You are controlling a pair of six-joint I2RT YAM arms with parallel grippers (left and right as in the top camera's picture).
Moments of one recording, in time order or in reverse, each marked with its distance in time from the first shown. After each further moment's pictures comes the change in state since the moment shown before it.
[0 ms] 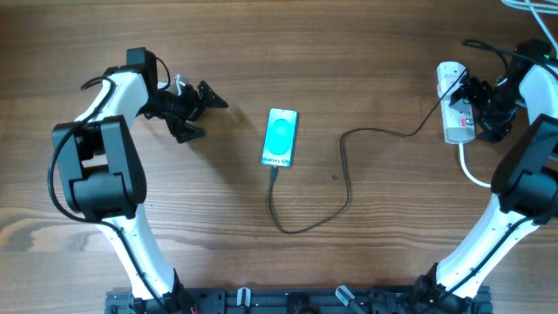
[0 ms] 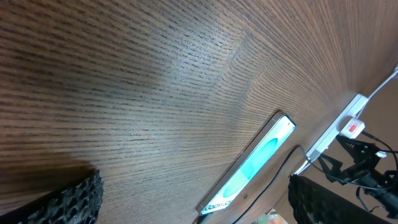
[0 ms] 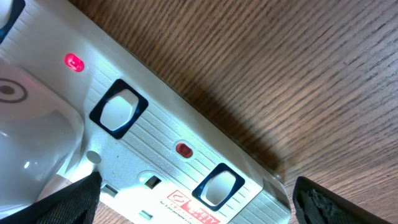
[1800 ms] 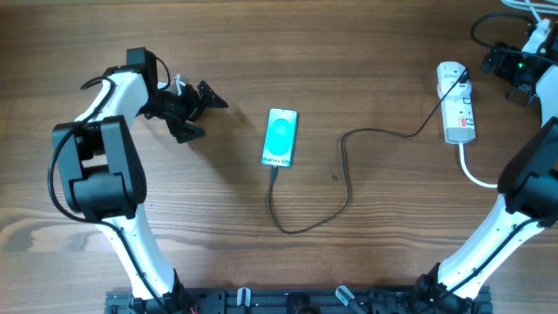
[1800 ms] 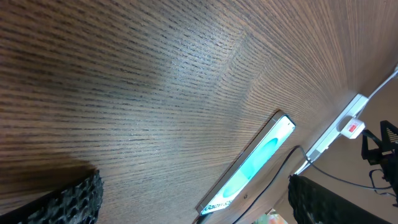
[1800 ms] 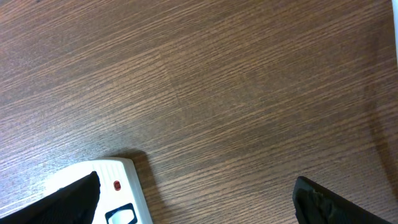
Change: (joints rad) left arm 0.000 0.000 0.000 0.000 0.000 0.000; right arm -0.061 0.004 0.066 0.488 -0.014 -0.445
